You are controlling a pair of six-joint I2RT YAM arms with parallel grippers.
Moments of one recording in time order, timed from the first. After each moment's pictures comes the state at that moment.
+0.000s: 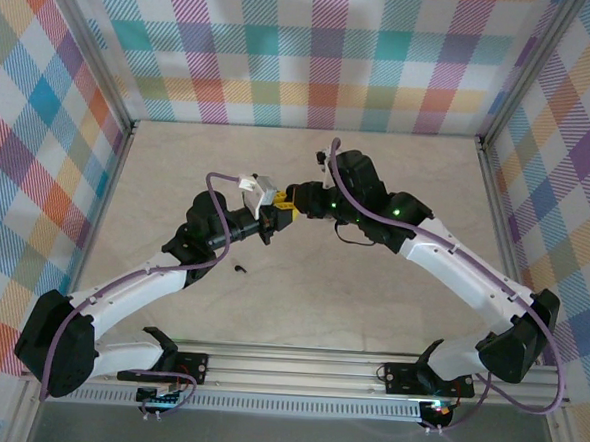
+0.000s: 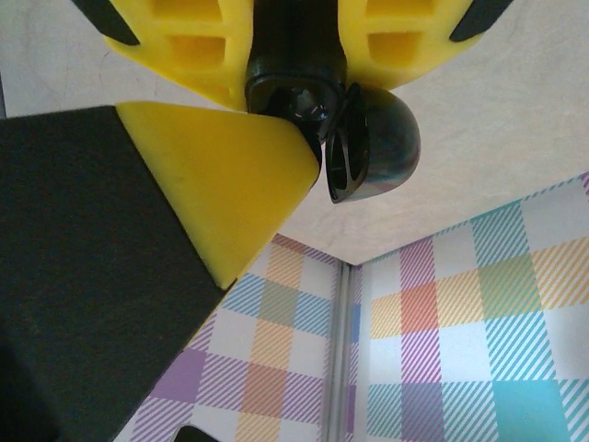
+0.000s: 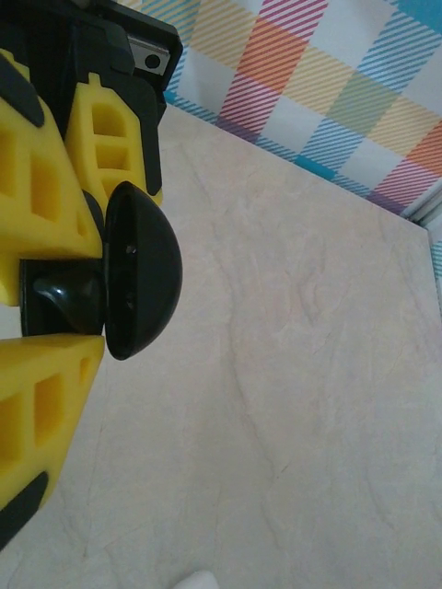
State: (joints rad) left arm -0.61 1.18 0.71 0.43 0.39 -0.11; right arm 0.83 1.41 1.43 -0.61 -0.01 0.59
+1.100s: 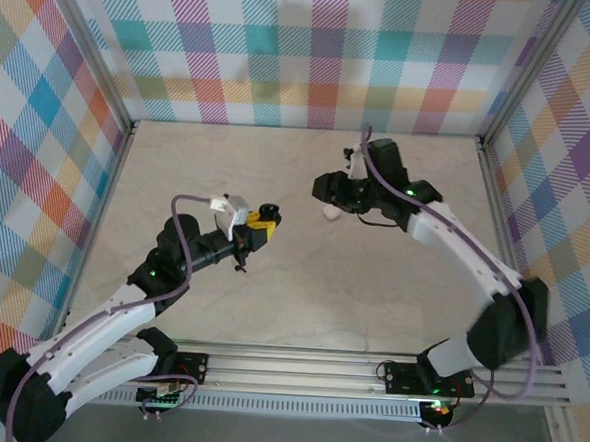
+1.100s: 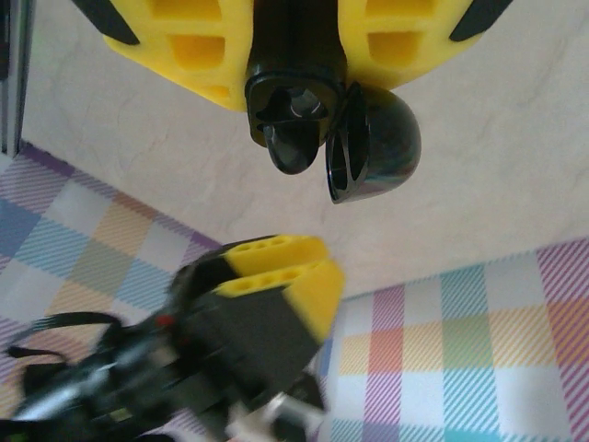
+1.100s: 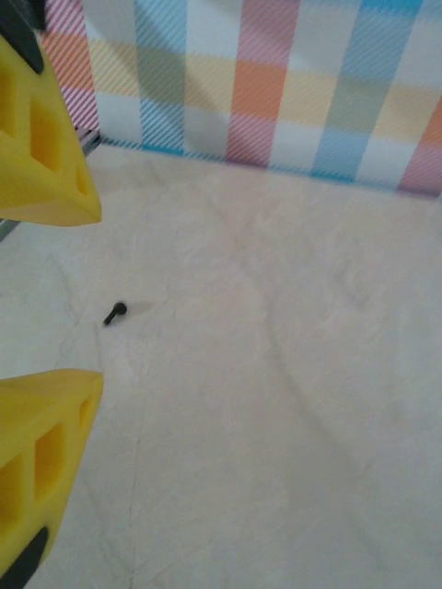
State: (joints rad) left arm -0.58 0.81 0.55 0.14 0.32 -0.16; right arm 0.54 1.54 1.33 -0.53 -0.44 0.69
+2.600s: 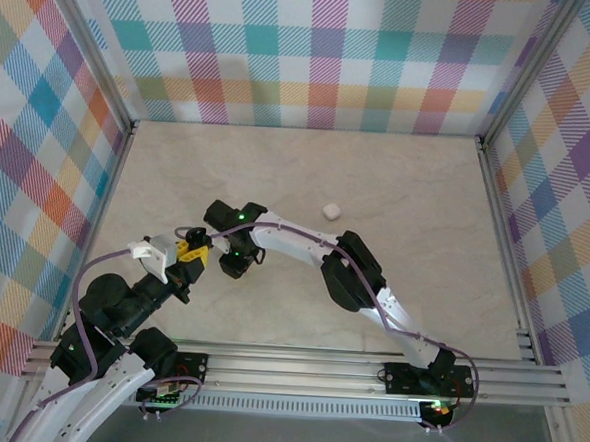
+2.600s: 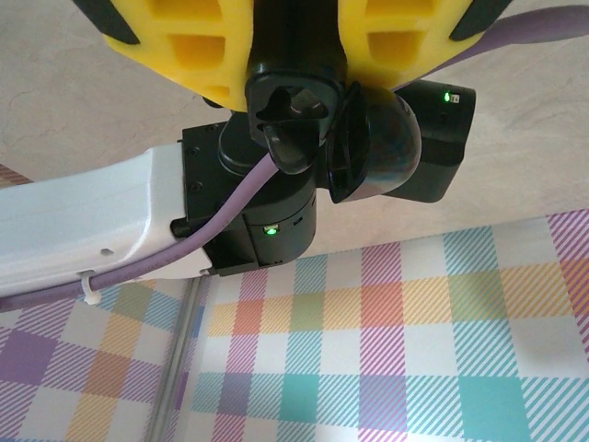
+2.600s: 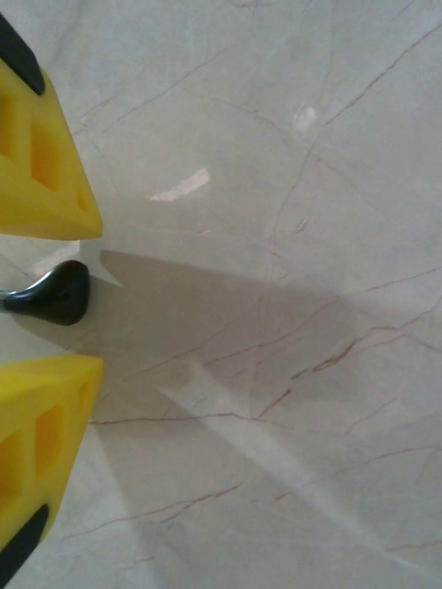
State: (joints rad) left arm -0.58 0.15 0.59 -0.50 -0.01 -0.11; right arm 1.06 2.50 2.22 -1.05 -0.09 -0.09
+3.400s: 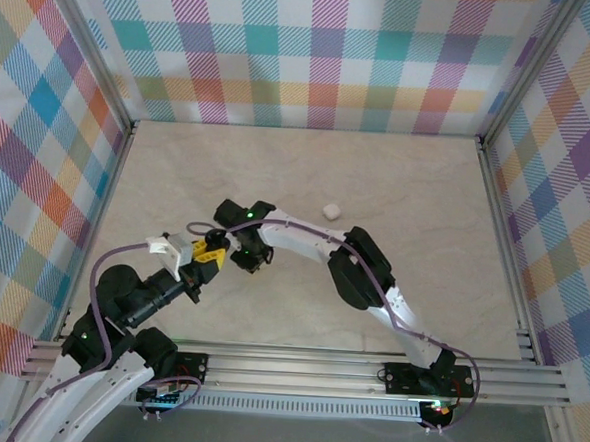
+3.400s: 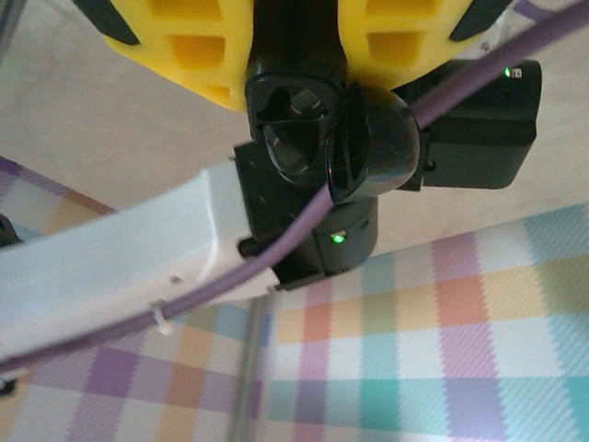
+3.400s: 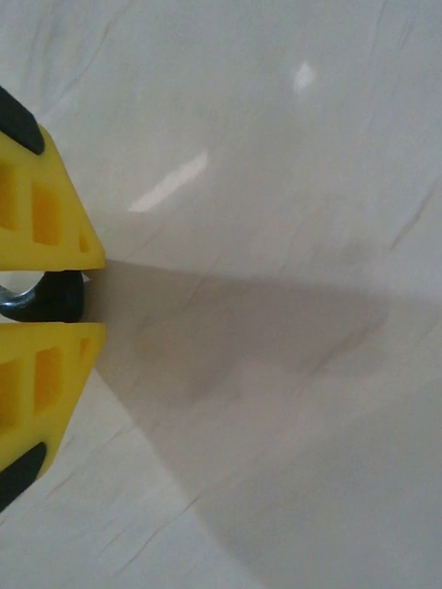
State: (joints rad) left arm -0.58 0.24 0.54 -0.36 0.18 -0.08; right arm 1.00 2.39 2.03 -1.03 0.00 0.02
